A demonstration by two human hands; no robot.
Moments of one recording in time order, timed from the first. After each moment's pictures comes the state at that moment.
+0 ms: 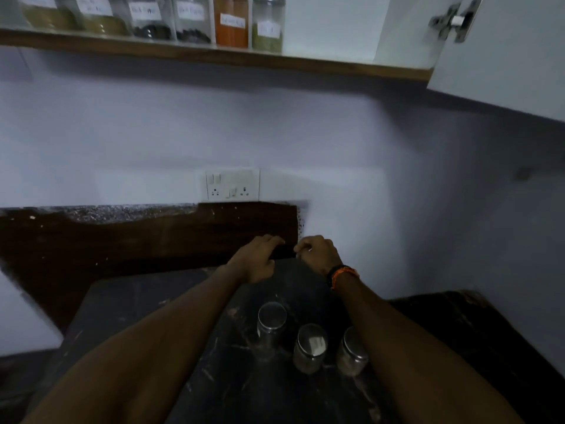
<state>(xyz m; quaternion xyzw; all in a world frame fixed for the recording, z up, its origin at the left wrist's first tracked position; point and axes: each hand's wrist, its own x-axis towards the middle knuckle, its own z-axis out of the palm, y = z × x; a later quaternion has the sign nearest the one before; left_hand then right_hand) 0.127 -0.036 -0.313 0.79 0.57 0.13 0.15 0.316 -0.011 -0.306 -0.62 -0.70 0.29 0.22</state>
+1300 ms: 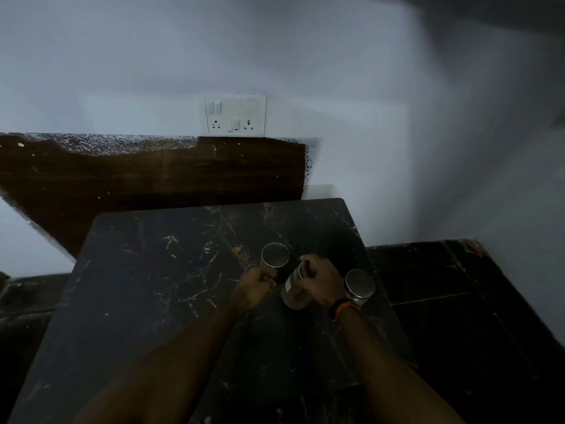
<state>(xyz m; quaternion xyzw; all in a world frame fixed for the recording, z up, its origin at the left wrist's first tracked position) 0.152 -0.137 -0.481 0.49 0.65 0.27 0.52 0.344 -0.105 -0.460 -0.64 -0.66 0.37 0.13</state>
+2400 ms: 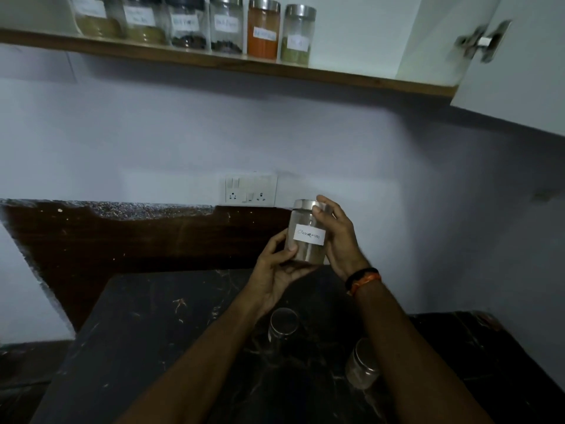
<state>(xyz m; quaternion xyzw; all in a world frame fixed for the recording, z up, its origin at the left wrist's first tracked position) 0.149 -0.096 -0.301 0.30 0.23 0.62 0.69 0.288 -0.033 -0.247 -0.35 -0.52 0.57 0.53</state>
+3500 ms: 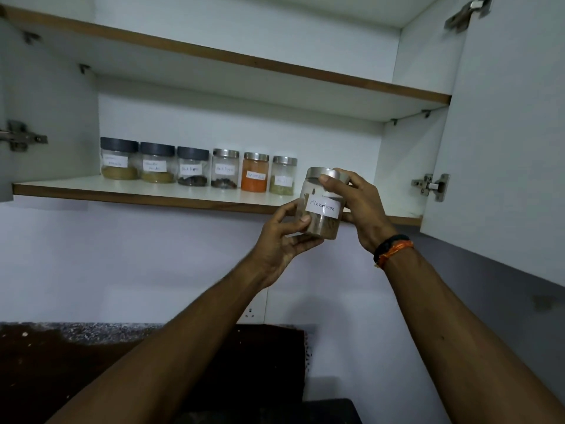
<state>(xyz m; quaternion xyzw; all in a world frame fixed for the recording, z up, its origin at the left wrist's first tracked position) 0.140 0.011 -0.050 0.51 0.17 0.64 0.55 0.300 0.035 0.024 -0.28 -0.65 0.37 0.60</state>
